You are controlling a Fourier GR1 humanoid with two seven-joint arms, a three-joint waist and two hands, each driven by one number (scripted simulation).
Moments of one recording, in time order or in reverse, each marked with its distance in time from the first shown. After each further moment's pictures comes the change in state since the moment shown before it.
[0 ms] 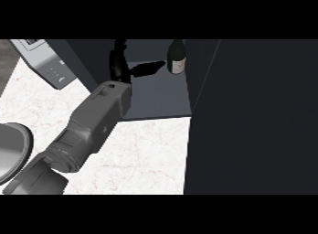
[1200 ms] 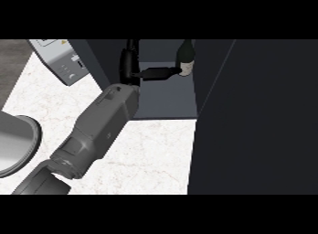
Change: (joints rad) left arm 0.073 -0.025 0.057 -0.184 -0.023 -0.233 -0.158; right arm 0.032 0.003 0.014 -0.011 0.007 -0.016 0.019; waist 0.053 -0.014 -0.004
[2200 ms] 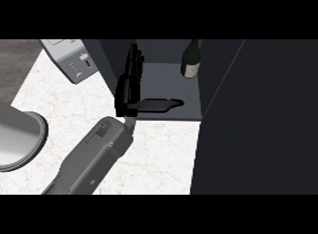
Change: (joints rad) left arm 0.426 0.050 -0.150 -0.675 -0.065 0.036 0.156; right arm 0.022 -0.017 -0.004 -0.003 0.009 -0.028 -0.023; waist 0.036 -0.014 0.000
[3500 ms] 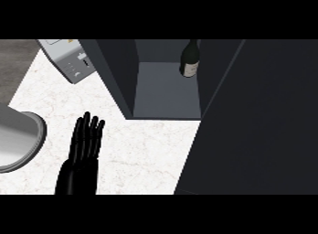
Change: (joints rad) left arm 0.743 0.261 -0.192 -0.850 -0.117 0.070 0.019; right arm -0.032 -0.133 0.222 0.005 -0.002 0.161 0.092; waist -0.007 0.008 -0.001
